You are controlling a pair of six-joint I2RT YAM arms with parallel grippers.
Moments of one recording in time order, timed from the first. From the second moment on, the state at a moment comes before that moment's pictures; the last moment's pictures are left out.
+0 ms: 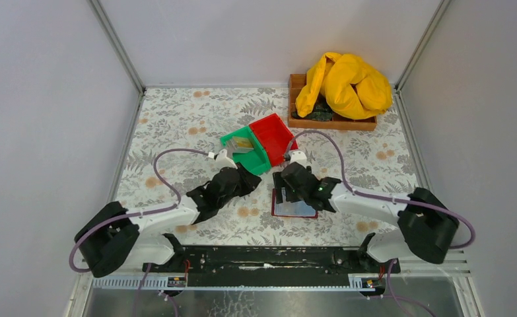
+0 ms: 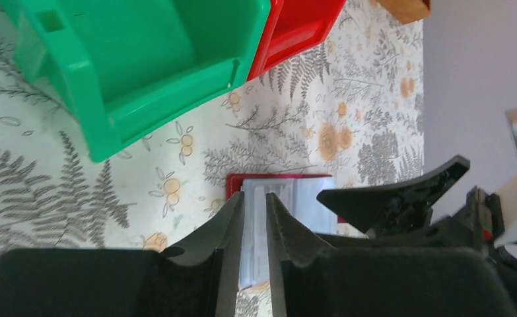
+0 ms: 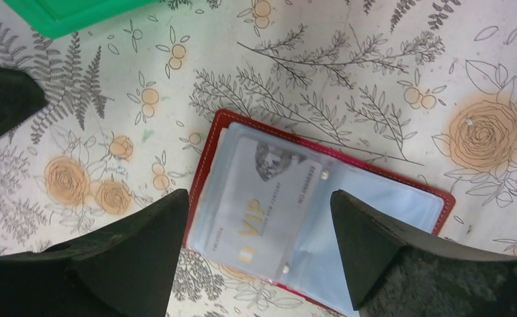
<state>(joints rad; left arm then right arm) -0.84 1.27 0.47 0.32 -0.25 -1.06 0.91 1.35 0.69 -0.21 0.27 0.58</state>
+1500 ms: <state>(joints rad) -0.77 1.14 0.37 0.16 -0.23 -0.97 0.98 1.59 0.83 -0.35 0.41 0.77</state>
